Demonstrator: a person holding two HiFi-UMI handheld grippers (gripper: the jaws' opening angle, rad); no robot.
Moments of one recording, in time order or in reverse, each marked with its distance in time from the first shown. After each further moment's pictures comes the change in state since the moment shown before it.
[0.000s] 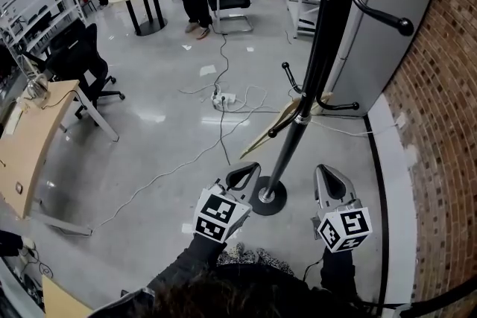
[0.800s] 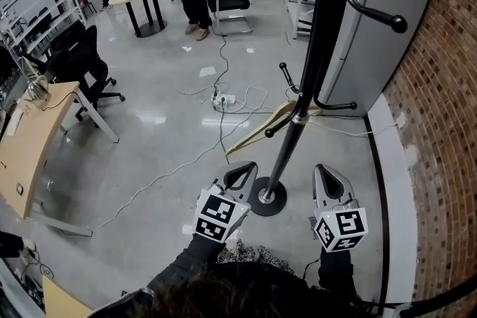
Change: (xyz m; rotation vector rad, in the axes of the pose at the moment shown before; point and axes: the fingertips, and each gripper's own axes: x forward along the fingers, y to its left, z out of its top) left arm -0.003 0.002 0.002 0.034 0.010 0.039; right arm -0.002 0.000 0.001 -0.033 0.021 -0.039
